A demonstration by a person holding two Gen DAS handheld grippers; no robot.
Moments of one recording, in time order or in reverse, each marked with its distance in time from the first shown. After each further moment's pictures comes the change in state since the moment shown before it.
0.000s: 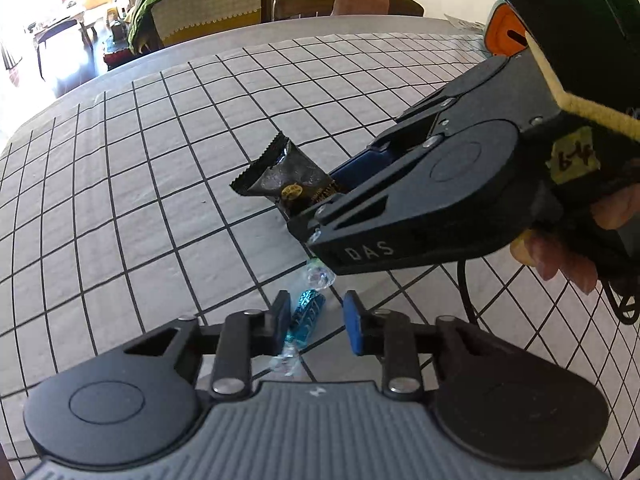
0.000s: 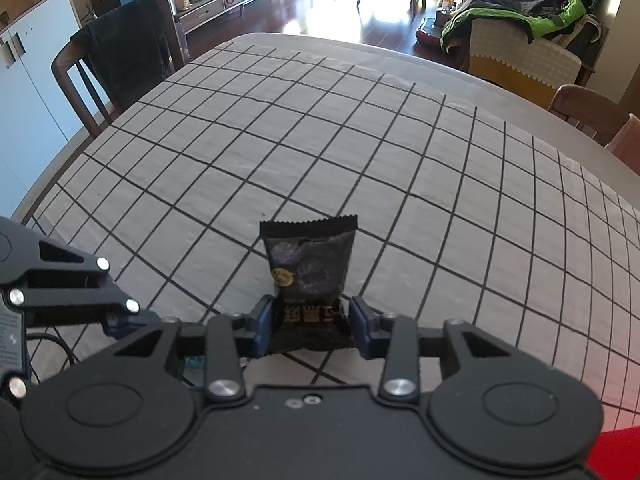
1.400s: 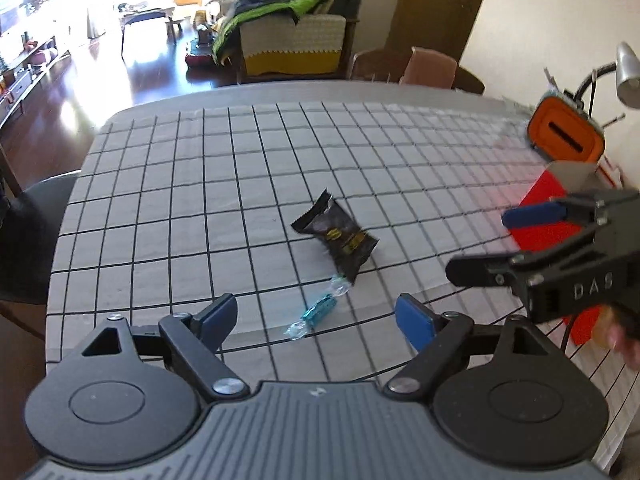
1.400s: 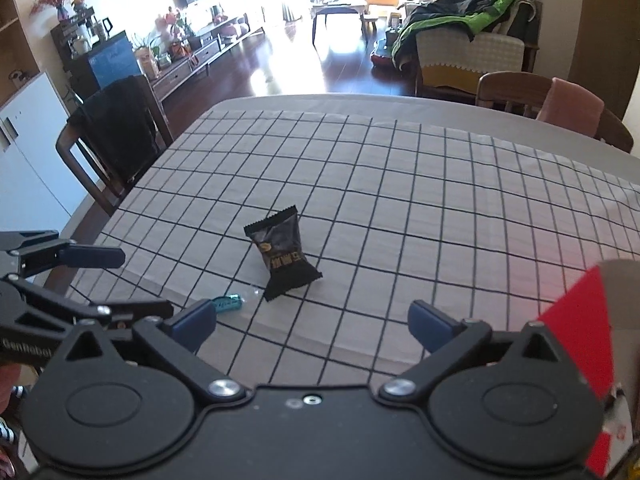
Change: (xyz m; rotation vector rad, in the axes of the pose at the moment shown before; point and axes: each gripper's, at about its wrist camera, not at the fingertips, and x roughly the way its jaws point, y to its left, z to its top) left arm -0.096 0.005 -0.019 -0.222 -0.124 0.117; right arm -0.104 -0.020 -0.050 0.191 -0.121 0.011
